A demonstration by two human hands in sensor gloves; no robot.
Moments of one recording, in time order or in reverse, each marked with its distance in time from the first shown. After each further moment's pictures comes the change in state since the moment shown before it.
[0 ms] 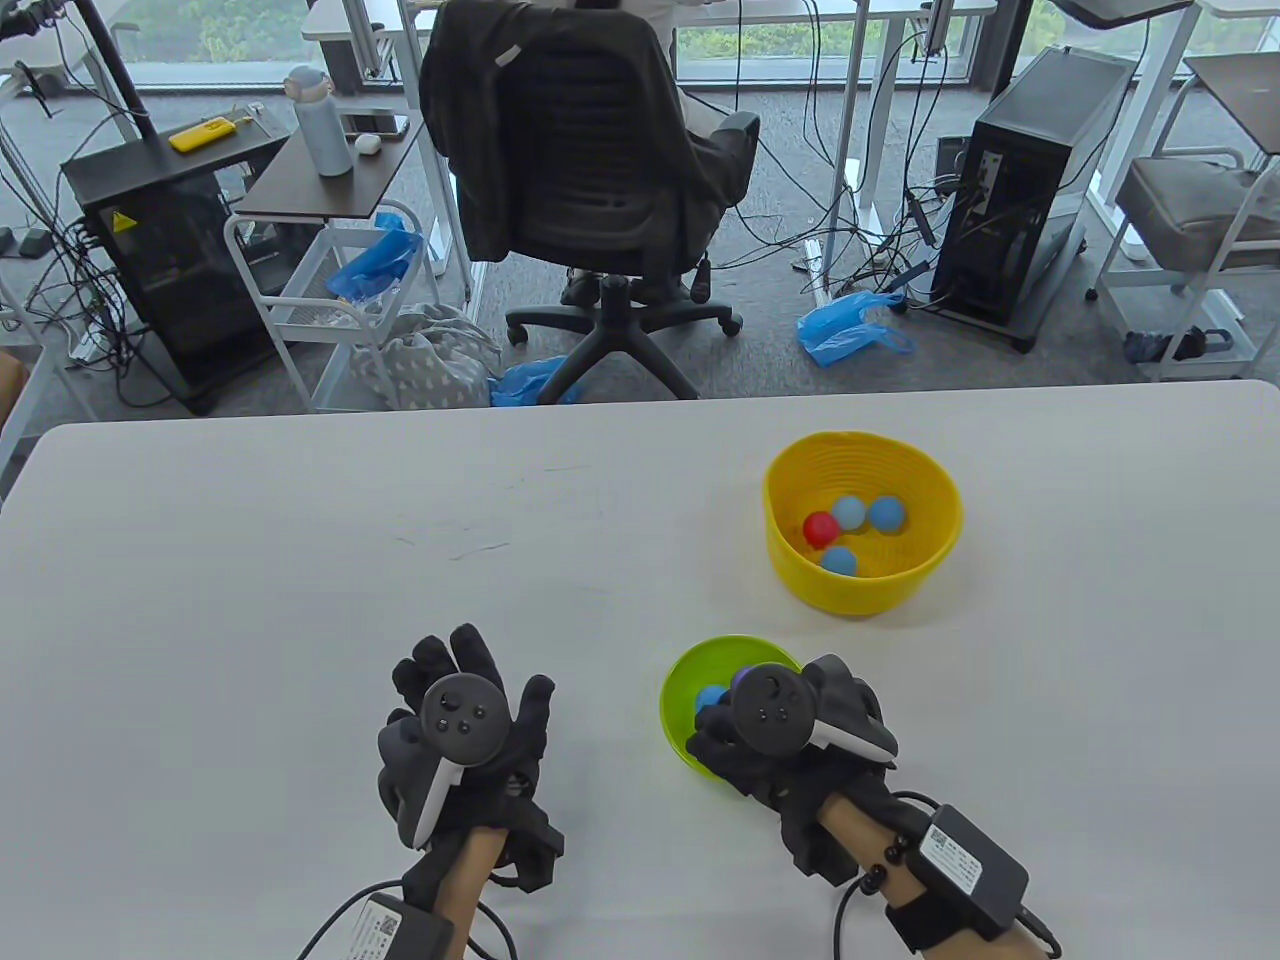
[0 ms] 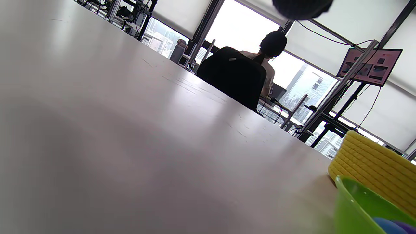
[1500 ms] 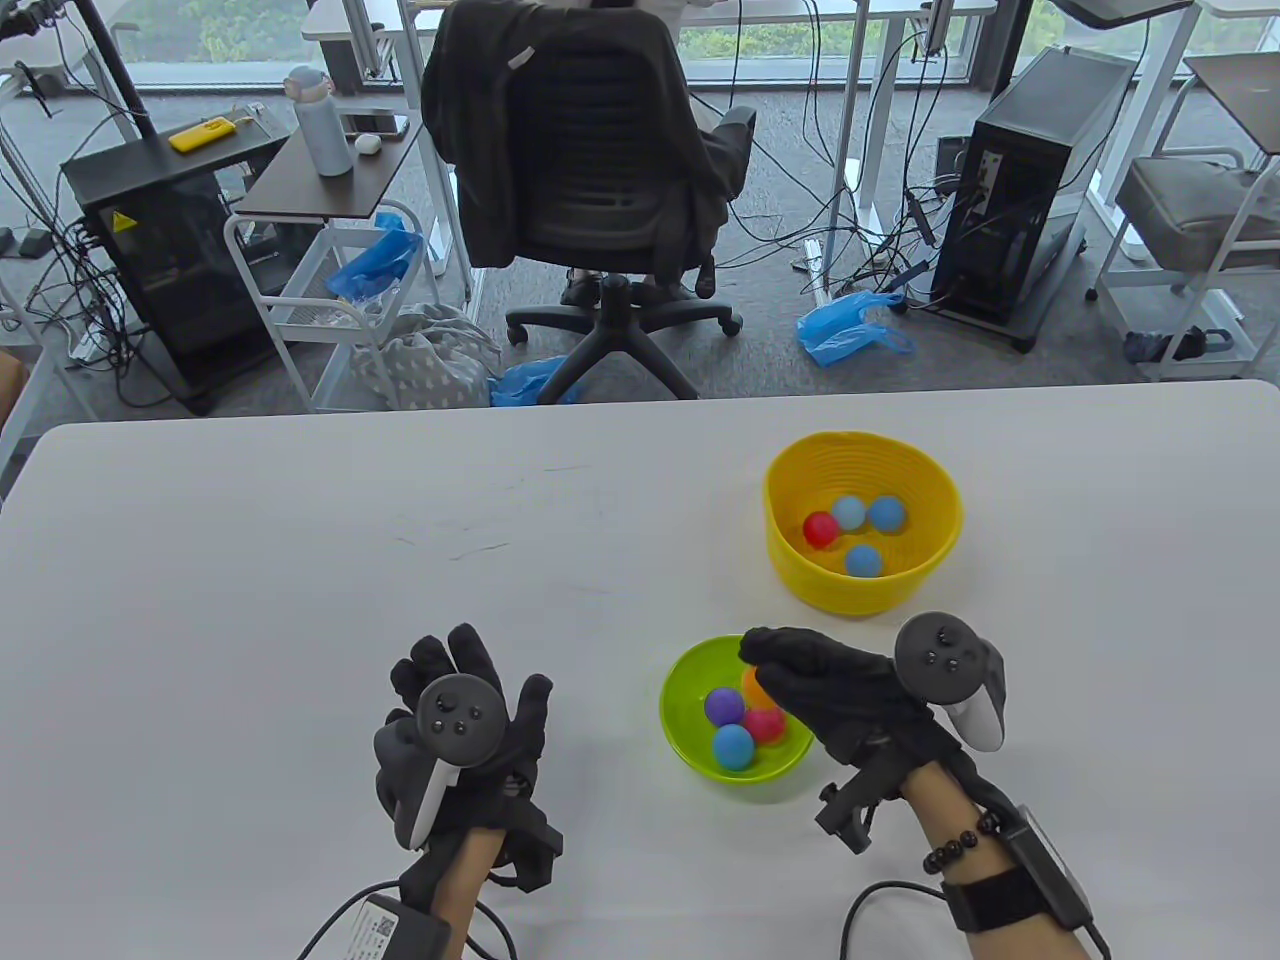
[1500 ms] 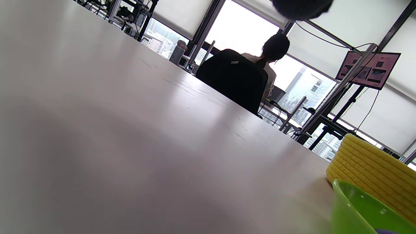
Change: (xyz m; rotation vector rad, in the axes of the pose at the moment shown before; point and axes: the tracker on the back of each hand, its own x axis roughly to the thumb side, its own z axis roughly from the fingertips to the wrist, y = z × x) left_hand -0.001 0.002 0.001 0.004 -0.003 0.012; right_hand -0.076 -0.052 0.034 -0.338 -0.084 -0.813
